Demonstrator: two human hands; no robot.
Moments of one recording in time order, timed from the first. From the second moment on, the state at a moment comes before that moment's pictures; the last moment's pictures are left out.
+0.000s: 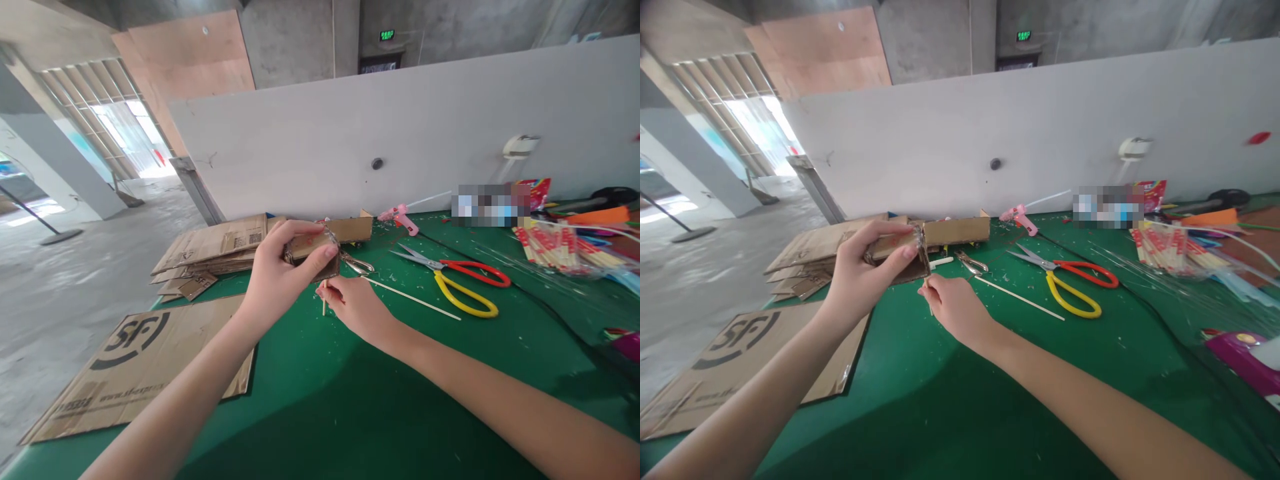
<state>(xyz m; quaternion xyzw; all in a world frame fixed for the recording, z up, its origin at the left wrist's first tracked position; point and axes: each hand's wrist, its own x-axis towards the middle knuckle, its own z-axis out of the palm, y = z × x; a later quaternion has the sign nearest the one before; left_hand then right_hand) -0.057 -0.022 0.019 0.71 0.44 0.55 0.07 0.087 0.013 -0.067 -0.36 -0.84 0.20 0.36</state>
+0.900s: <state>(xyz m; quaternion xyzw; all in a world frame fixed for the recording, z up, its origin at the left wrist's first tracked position) -0.066 -0.019 0.011 0.72 0.45 0.53 0.09 0.110 -0.002 0.005 -0.21 -0.85 0.20 0.45</state>
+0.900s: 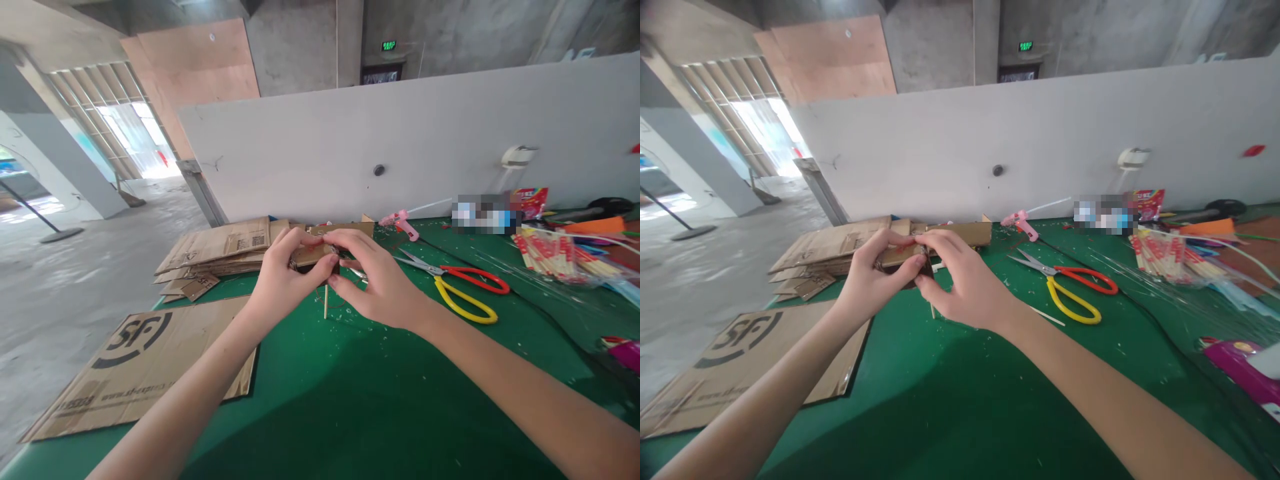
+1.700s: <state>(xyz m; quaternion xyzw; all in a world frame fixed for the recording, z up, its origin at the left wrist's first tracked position) -0.082 -0.008 0.020 0.79 0.41 0.46 0.02 0.084 0.027 -0.020 -0.17 -0.79 0.26 0.53</state>
